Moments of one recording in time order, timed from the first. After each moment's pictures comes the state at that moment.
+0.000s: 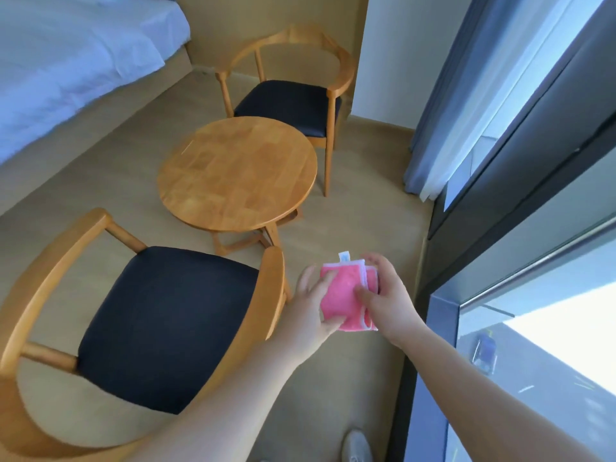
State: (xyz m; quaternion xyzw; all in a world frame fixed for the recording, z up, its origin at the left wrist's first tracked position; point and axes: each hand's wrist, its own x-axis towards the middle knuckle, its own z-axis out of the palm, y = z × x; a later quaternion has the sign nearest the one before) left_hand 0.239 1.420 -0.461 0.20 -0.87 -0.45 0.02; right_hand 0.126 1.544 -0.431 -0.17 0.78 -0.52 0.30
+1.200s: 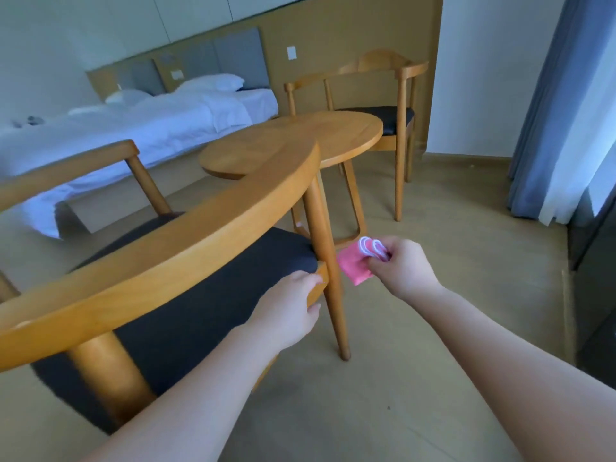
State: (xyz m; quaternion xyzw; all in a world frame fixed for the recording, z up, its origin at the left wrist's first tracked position) left_hand 0.277 1.357 -0.812 0.28 -0.95 -0.13 0.10; right_hand 0.085 1.457 -0.821 -0.41 0.75 -0.51 0.12
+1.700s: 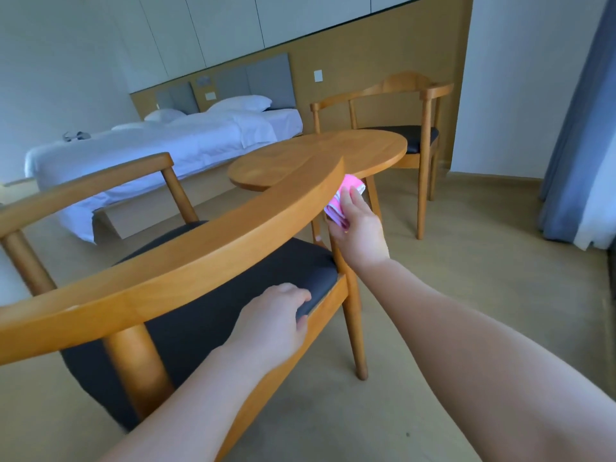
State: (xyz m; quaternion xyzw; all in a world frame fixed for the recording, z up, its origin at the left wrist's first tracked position) left_hand 0.321 1.355 -0.797 0.31 -0.94 -0.03 0.15; right_hand 0.117 1.358 -0.781 -0.50 0.71 -0.49 -0.03
